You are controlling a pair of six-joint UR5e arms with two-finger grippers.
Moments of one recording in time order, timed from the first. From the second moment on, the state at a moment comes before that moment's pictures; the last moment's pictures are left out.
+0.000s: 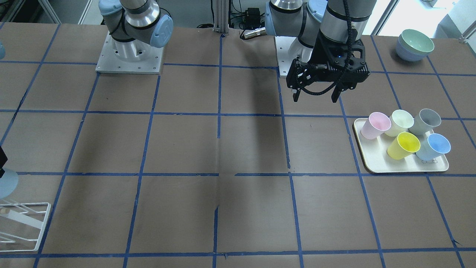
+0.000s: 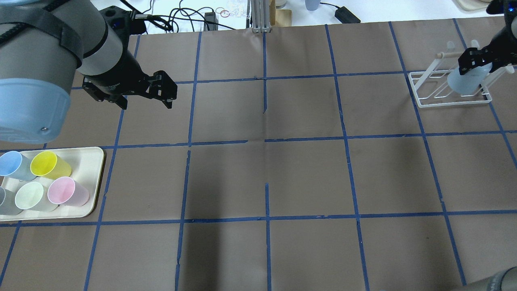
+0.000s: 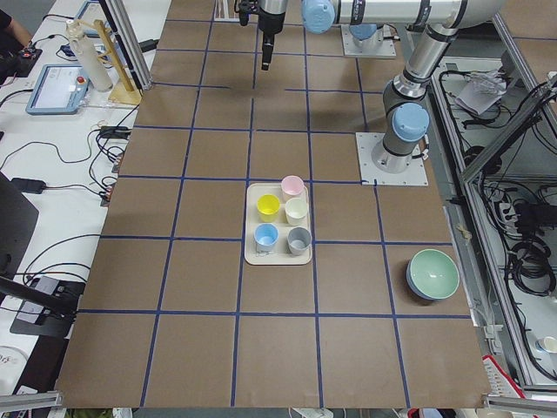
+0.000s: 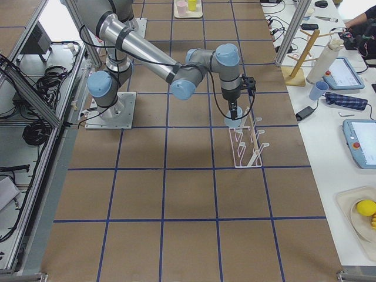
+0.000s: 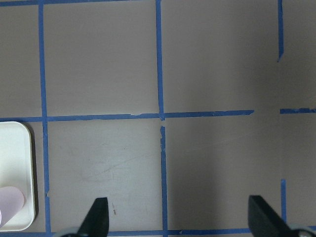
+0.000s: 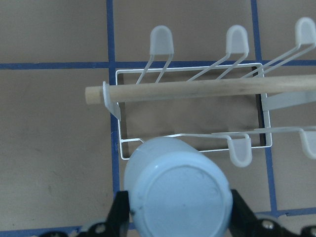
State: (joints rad) left arm -1.61 -1.49 -1.71 -1.37 1.59 -0.02; right arm 1.09 -1.31 1.68 -2.21 -1.54 -0.45
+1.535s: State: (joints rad) left arm -1.61 -1.50 -1.70 -1.37 1.59 -0.02; right arm 1.09 -1.28 1.68 -2.19 -1.55 -0.44
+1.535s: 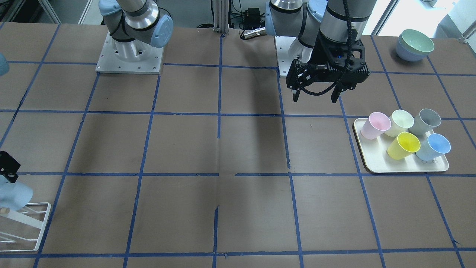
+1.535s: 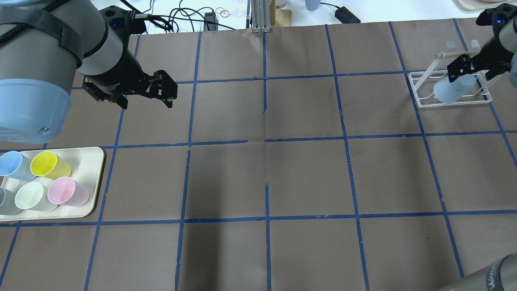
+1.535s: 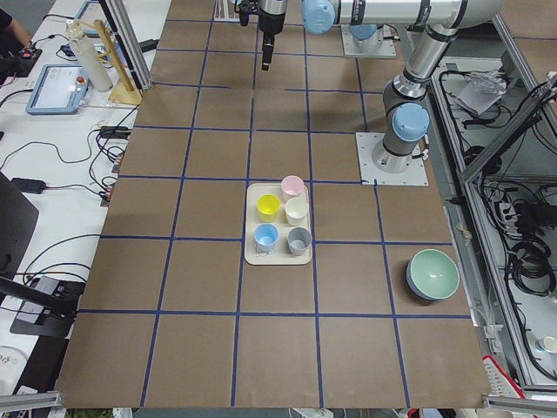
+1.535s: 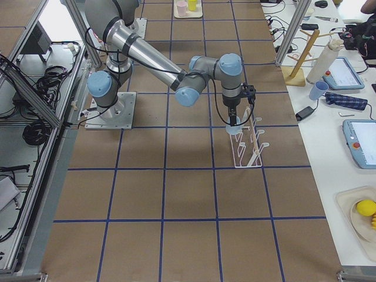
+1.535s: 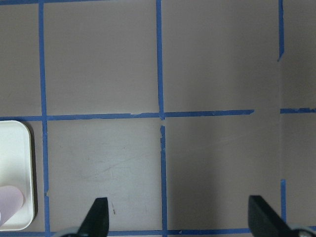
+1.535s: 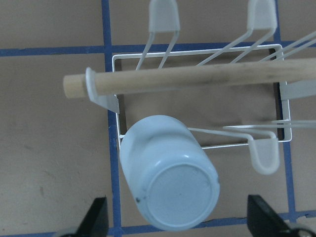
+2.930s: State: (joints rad) left arm -1.61 -1.48 -1.71 -1.38 1.59 -0.02; right arm 1.49 -1.71 1.68 -1.57 -1.55 0.07
